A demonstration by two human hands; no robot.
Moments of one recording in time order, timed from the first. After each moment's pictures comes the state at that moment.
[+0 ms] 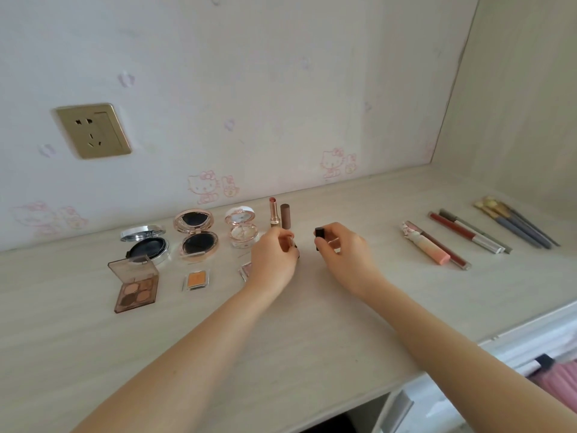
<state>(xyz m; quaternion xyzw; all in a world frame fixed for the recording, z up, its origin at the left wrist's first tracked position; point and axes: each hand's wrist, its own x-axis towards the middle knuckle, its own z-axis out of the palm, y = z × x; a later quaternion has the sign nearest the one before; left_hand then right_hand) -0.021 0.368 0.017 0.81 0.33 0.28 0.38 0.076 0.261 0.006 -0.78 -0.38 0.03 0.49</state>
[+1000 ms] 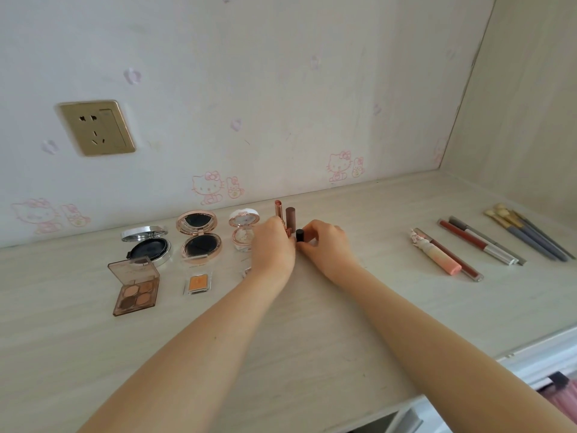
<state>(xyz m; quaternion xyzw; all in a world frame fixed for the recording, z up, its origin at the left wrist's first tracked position) 0.004 0.391 0.027 0.84 0.38 0.28 0.26 0.094 0.321 -0.002 -0.83 -0.39 0.04 0.41</state>
